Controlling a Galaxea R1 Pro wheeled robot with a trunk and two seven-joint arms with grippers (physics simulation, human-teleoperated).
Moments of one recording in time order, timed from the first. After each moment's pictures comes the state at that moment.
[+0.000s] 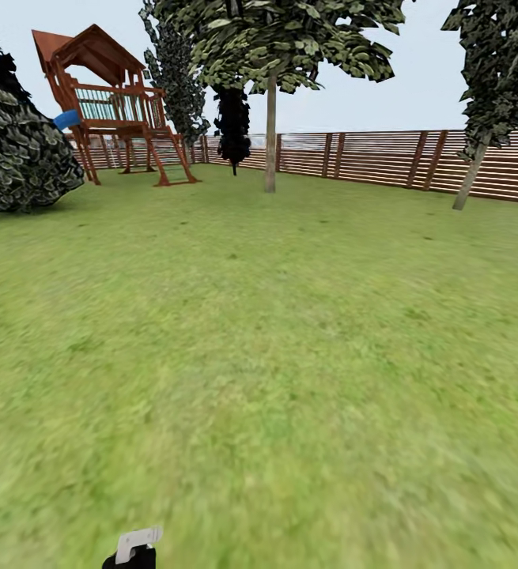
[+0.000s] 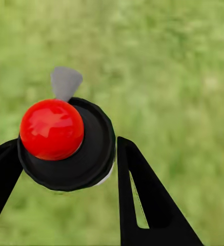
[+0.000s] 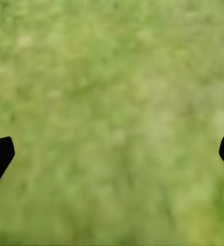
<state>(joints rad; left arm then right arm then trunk) -0.32 0.00 0.33 -0.29 -0.15 -0.29 -0.09 -0.26 0.01 -0.50 -0.03 0.53 -0.66 0.05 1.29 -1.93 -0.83</state>
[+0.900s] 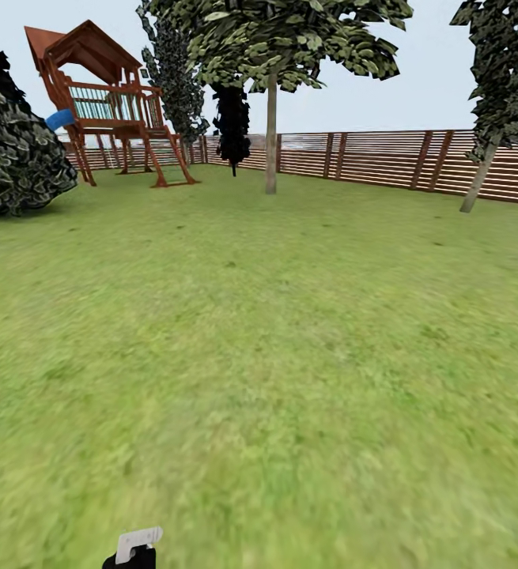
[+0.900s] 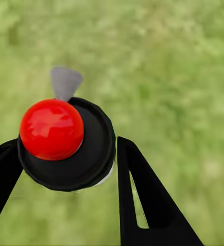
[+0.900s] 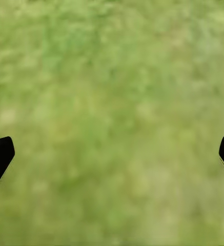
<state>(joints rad) -0.32 0.00 0.33 -0.29 -0.15 -0.29 -0.09 -0.26 0.01 -0.50 -0.03 0.53 -0.66 0.05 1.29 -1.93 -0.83</state>
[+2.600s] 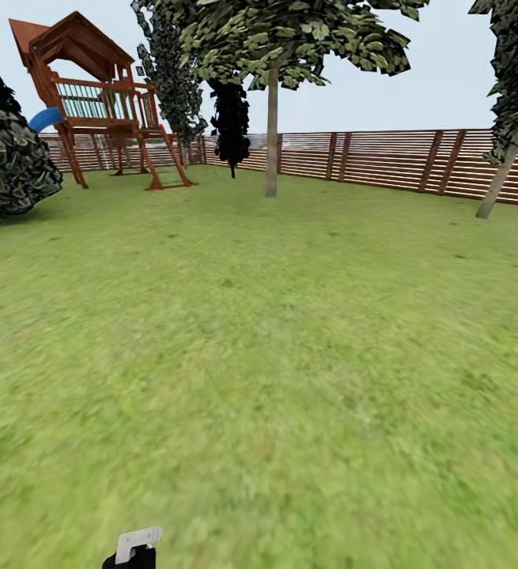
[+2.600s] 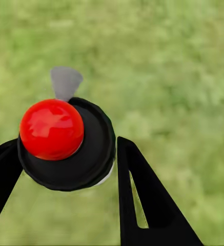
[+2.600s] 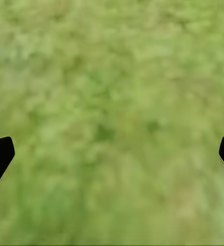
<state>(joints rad) -0.32 0.00 0.33 -0.29 -0.15 -0.29 -0.09 -0.26 0.01 -0.50 -0.03 0.53 -0.66 0.05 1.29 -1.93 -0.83</state>
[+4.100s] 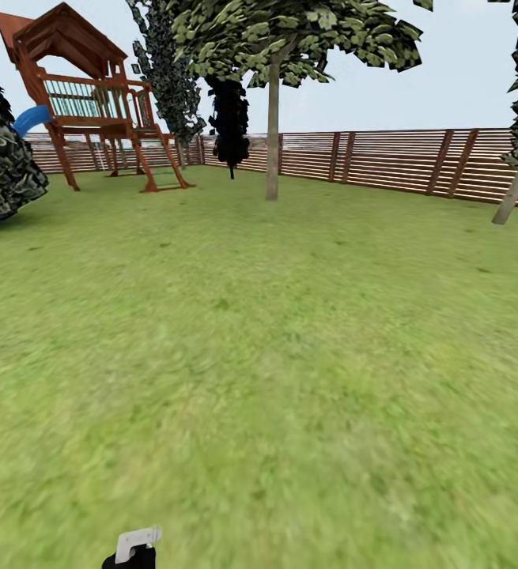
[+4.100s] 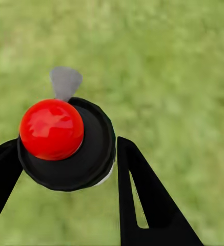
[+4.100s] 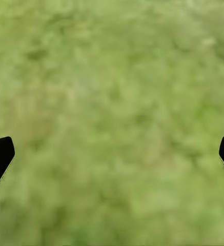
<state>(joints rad) -0.32 0.00 0.33 -0.29 -0.14 -0.29 -0.09 -0.26 0.01 -0.50 -0.03 0.53 -0.66 0.05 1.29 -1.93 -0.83</state>
